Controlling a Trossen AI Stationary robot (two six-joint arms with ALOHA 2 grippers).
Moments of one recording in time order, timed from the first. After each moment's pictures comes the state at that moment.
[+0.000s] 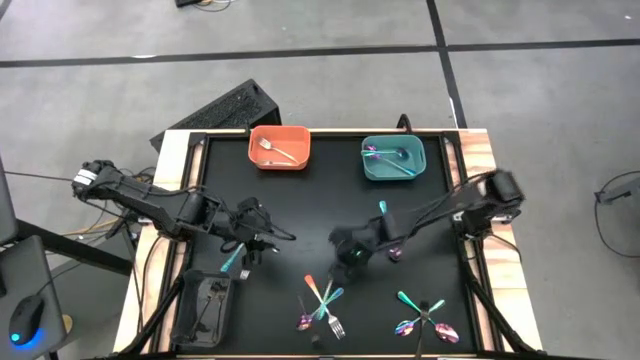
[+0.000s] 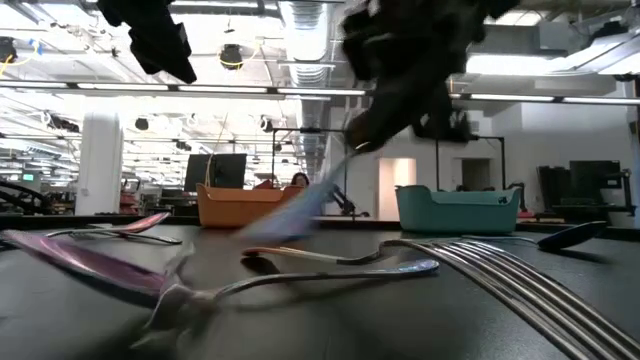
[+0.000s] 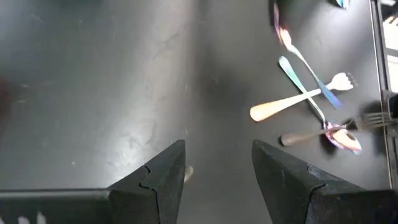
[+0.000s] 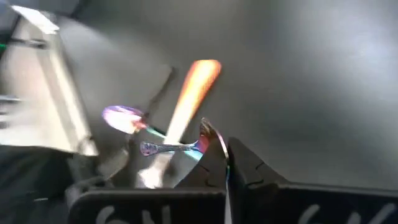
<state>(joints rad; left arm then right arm) -0.27 1.18 0.96 -0.68 -0.18 -0.46 0.24 1.73 1.20 -0.38 -0.12 0.93</state>
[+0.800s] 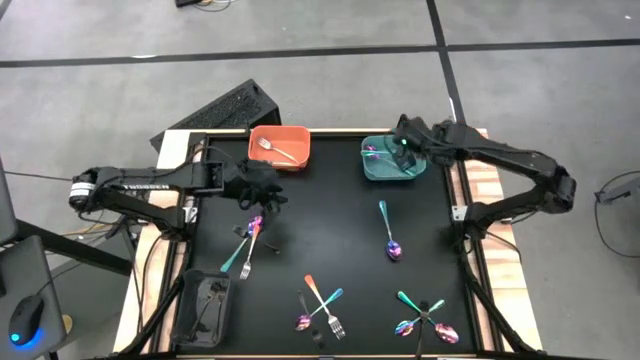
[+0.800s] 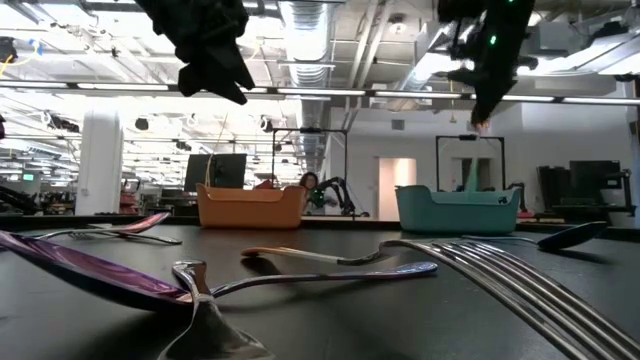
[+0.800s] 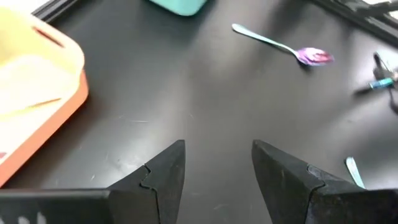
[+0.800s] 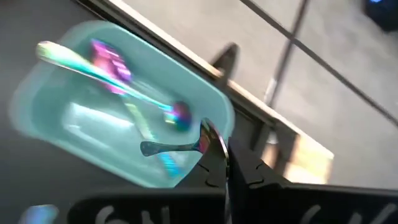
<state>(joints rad) 0.14 1.18 0.96 -0.55 -0.09 -0.40 -0.47 1.26 1.20 -1.13 0.65 0.39</state>
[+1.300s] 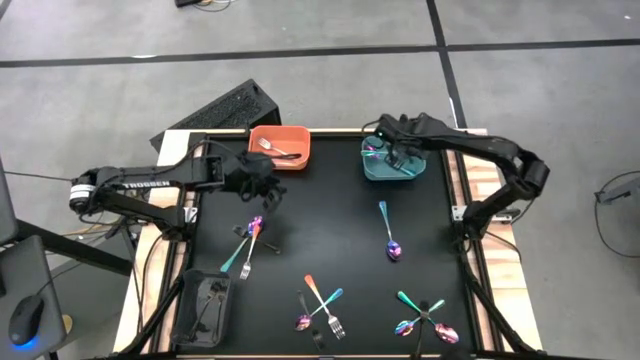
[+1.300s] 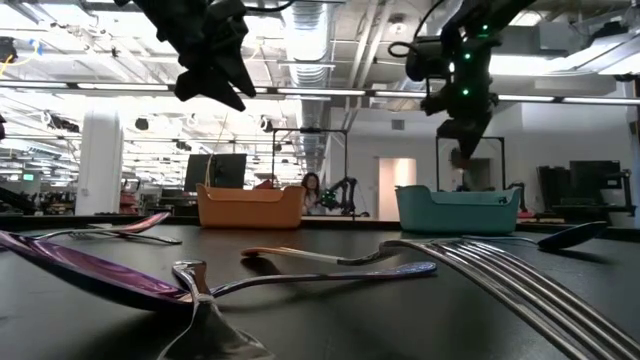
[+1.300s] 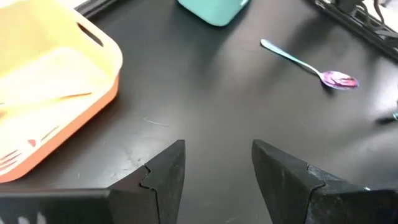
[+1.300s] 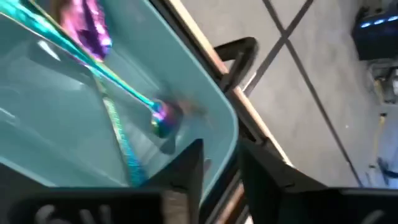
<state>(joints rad) 0.21 1.18 0.96 -0.55 -0.11 -0.46 -0.58 1.51 1.20 -1.00 0.65 0.05</state>
